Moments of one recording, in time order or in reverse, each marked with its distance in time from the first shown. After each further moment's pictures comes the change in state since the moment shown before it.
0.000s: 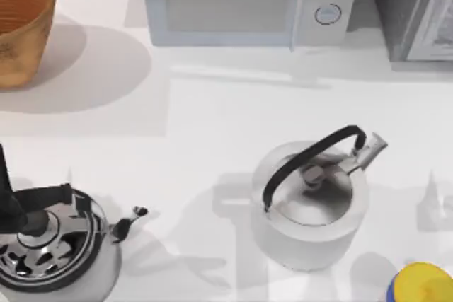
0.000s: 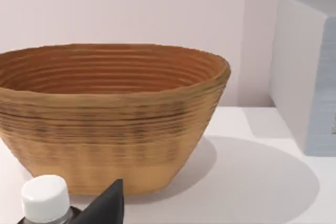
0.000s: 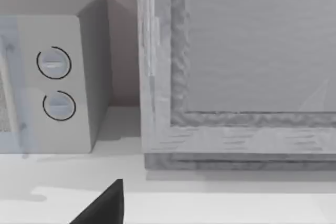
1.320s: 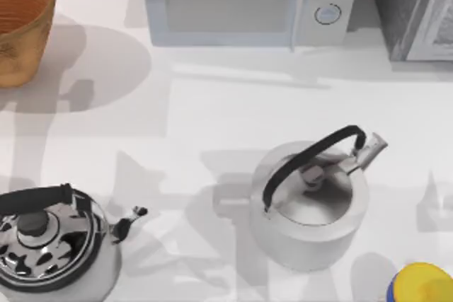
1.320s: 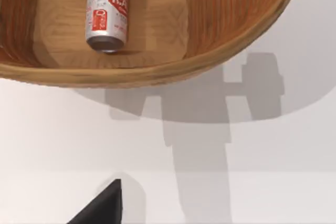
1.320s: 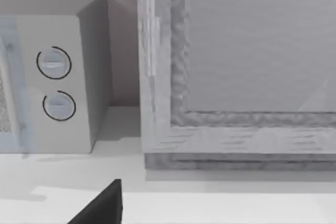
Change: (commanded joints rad) left arm 0.090 1.443 1.356 -0.828 0.083 0.077; right arm 0.000 0.000 0.000 0.000 0.000 0.000
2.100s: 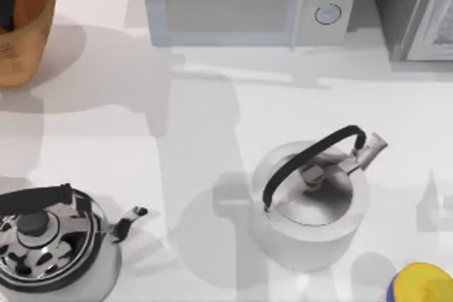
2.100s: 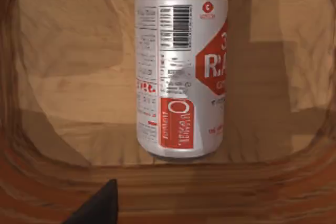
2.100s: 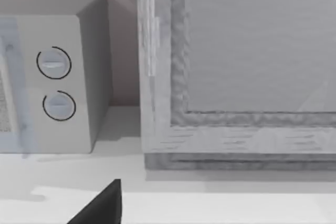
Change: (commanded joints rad) left arm 0.089 1.156 1.253 -0.624 0.026 0.110; right arm 0.000 0.000 0.000 0.000 0.000 0.000
